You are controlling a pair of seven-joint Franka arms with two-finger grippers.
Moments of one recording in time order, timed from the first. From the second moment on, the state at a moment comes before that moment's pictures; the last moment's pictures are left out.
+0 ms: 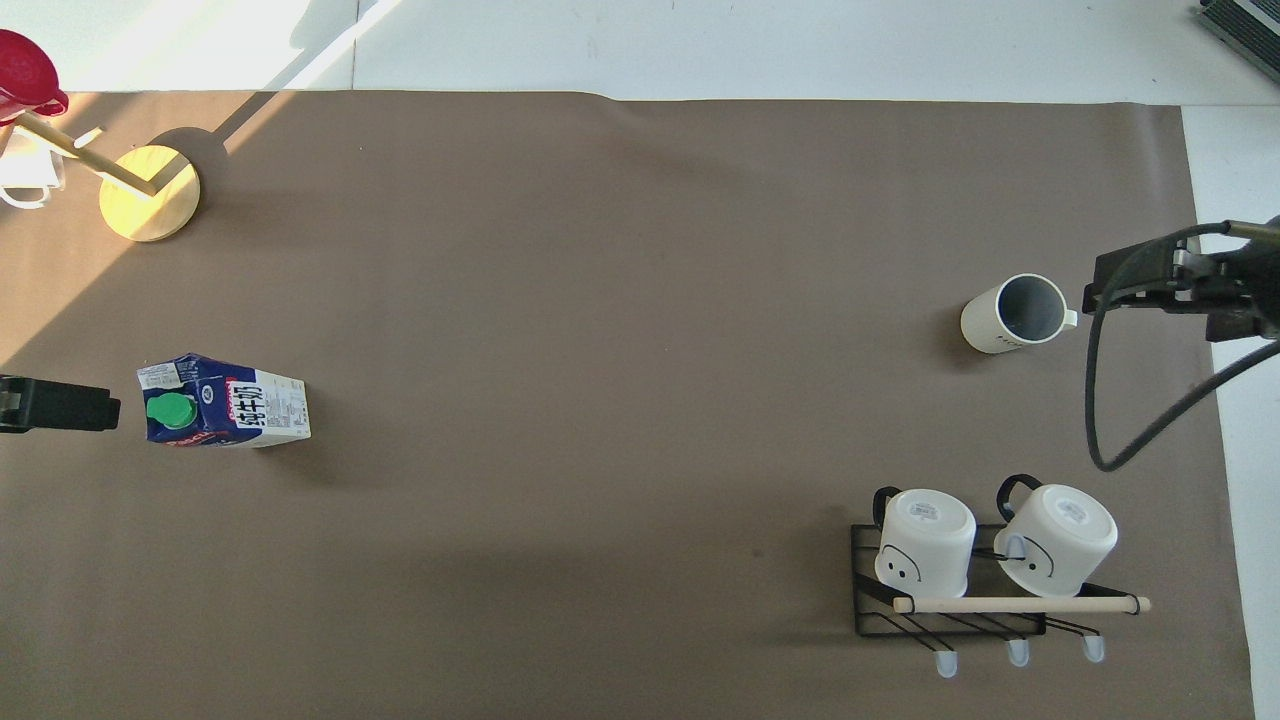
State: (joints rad) left arm -0.12 -0.20 0.04 -1.70 0.02 1.51 0.03; right arm 0.00 0.02 0.05 -1.44 0.01 1.50 0.28
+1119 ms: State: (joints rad) left arm -0.12 -0.20 0.04 -1.70 0.02 1.51 0.03; right arm -0.06 0.03 0.04 -1.61 0.01 1.66 0.16
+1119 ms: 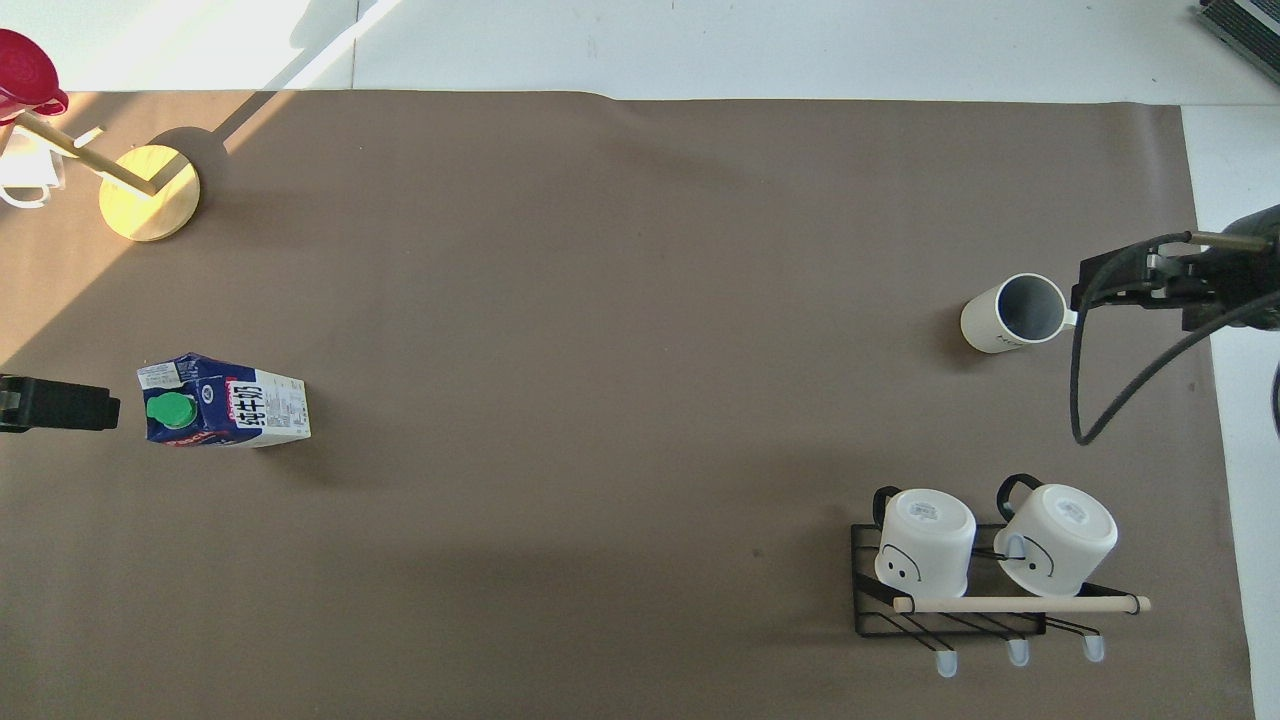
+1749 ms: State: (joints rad) left arm -0.12 -0.20 0.04 -1.70 0.02 1.51 0.03; right arm -0.10 0.05 0.04 -1.86 0.01 1.92 0.08
